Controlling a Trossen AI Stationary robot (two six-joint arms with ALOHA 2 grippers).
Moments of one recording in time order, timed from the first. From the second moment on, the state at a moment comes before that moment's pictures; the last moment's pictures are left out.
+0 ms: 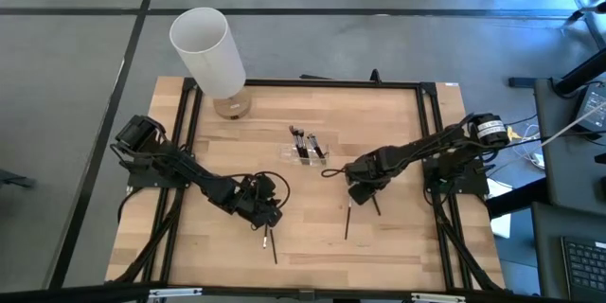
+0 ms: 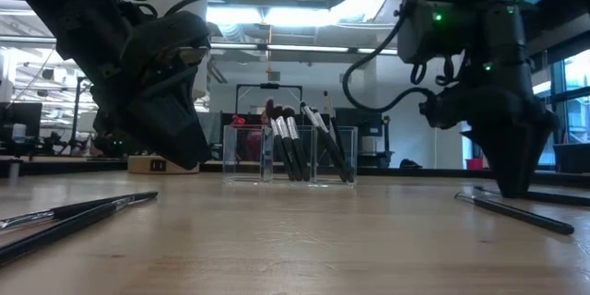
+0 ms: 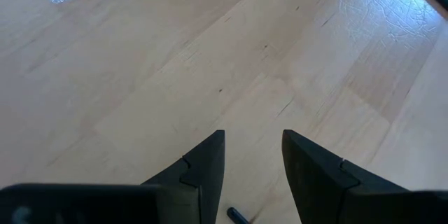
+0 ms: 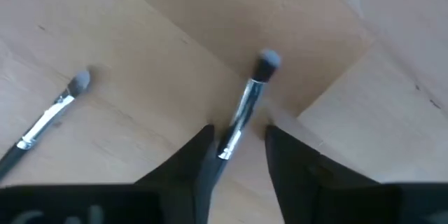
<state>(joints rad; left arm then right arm) -0.47 1.67 0.80 -0.16 -0.53 -1.14 0.14 1.65 0.83 -0.75 -0.05 1.01</state>
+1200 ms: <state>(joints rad) -0.50 1.67 0.80 -0.19 -0.52 -1.14 0.10 1.55 1.37 -0.72 0.21 0.60</state>
